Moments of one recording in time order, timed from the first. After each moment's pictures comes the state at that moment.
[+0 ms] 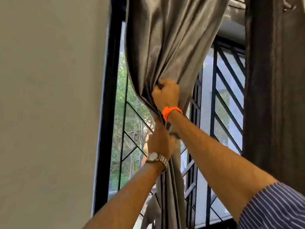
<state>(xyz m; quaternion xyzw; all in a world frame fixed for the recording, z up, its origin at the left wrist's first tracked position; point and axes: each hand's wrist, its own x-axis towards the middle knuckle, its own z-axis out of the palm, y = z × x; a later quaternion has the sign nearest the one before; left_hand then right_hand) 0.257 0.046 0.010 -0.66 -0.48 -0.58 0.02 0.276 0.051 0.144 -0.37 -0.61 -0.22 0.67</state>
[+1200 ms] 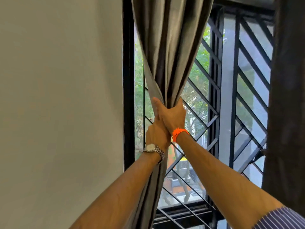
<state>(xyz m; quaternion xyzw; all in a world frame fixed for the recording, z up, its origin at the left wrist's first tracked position) 0.180 0.051 -0.032 -0.68 -0.48 -0.54 0.10 0.241 0.045 0.025 -0.36 -0.55 0.12 0.75</state>
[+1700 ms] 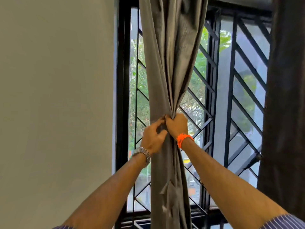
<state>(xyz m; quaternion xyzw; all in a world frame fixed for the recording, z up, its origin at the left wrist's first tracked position) 0.210 0.059 -0.040 -0.72 -0.33 -0.61 -0.09 0.317 0.072 0.009 -0.49 -0.60 0.08 0.63</state>
